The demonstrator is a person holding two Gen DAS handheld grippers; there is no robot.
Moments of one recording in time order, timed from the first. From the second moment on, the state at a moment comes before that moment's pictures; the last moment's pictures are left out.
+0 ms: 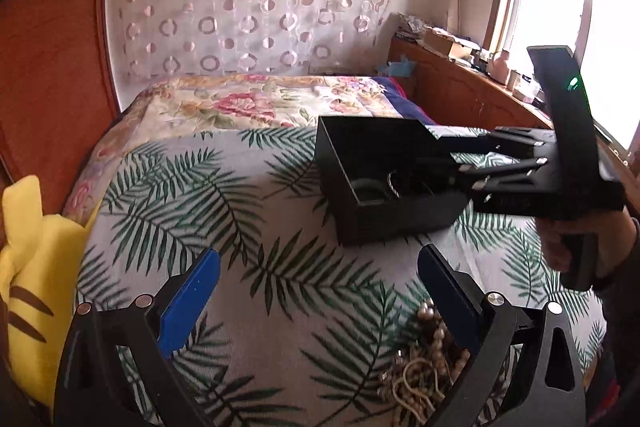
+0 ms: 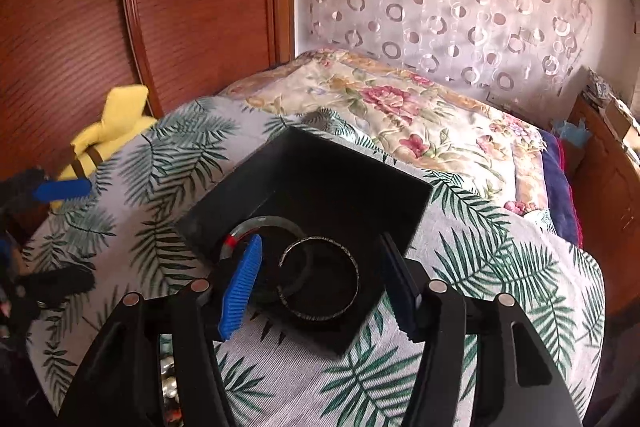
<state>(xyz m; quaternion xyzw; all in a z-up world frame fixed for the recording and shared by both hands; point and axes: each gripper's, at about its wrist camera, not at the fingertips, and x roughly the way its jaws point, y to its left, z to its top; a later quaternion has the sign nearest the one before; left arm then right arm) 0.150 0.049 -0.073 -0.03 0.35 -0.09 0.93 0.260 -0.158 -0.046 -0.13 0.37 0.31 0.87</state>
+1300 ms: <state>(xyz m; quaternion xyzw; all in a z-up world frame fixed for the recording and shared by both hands) 0.076 0.056 -0.104 -0.04 0.39 -0.09 0.92 0.162 -0.144 -0.085 -0.11 0.43 0.37 0.82</state>
